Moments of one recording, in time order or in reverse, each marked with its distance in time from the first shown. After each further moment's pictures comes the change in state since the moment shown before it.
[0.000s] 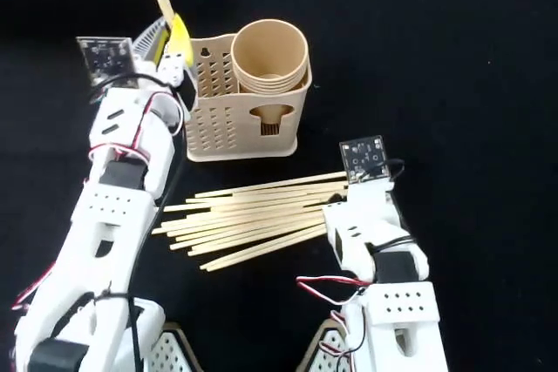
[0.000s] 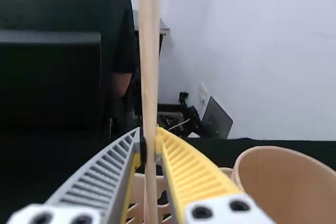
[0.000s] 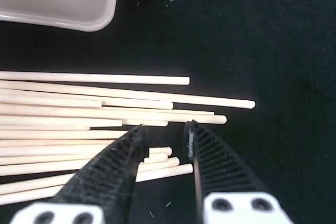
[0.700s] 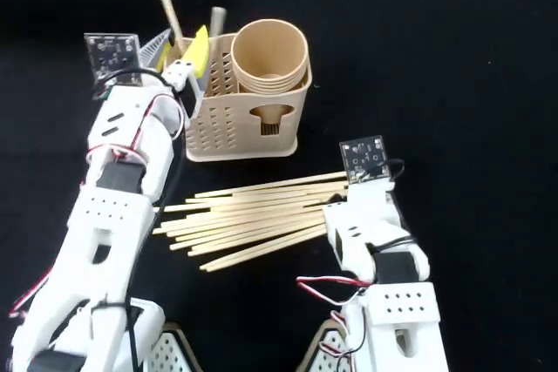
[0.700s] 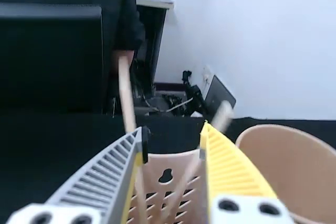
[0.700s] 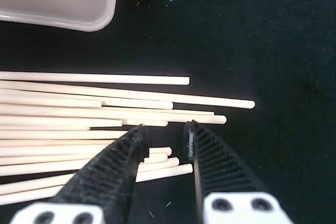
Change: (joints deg) left arm -0.1 -4.8 0.0 8.9 -0.4; right arm 0.0 0.0 0.0 0.0 0.0
